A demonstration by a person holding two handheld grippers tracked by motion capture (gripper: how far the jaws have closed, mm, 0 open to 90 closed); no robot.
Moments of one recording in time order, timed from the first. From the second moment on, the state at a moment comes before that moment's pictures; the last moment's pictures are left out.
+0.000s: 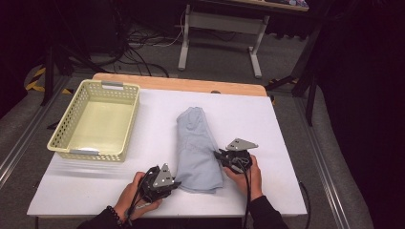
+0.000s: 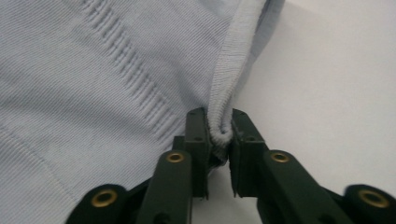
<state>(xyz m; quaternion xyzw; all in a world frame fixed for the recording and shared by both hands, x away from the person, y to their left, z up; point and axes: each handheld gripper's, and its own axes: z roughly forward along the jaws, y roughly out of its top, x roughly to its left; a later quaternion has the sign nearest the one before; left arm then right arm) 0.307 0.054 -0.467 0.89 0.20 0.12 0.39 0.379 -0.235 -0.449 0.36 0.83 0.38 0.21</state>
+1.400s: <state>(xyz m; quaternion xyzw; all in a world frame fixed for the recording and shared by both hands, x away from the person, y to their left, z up) 0.306 0.054 -0.422 0.86 0.19 0.15 0.45 0.285 -0.242 -0.442 0.29 0.85 0.40 0.19</state>
